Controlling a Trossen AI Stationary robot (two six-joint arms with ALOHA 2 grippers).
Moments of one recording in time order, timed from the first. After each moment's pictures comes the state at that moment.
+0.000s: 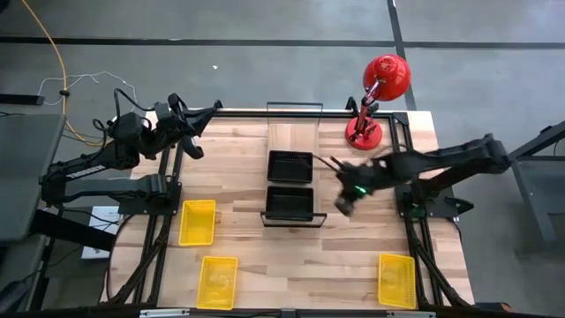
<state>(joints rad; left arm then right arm) 0.41 0.64 0.77 0.09 -0.17 -0.08 0.16 1.24 1.04 -0.89 0.07 0.77</state>
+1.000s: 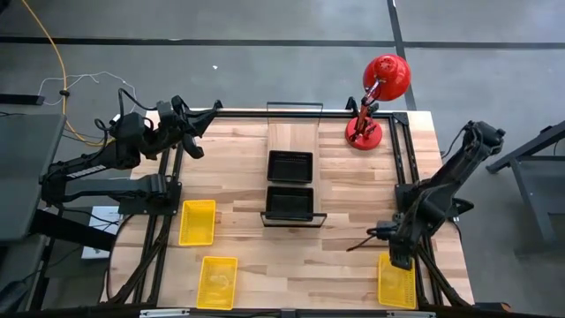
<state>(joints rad) 0.41 0.64 0.77 0.07 -0.17 -0.18 0.87 1.06 0.66 -0.76 -0.18 1.18</state>
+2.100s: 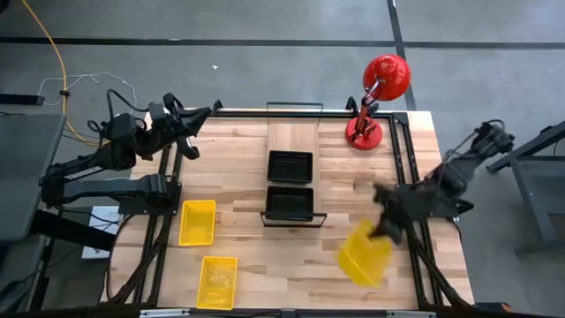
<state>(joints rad) 0.41 0.60 0.77 0.08 -0.17 -0.06 0.63 0.92 0.98 -0.71 0.03 1.31</state>
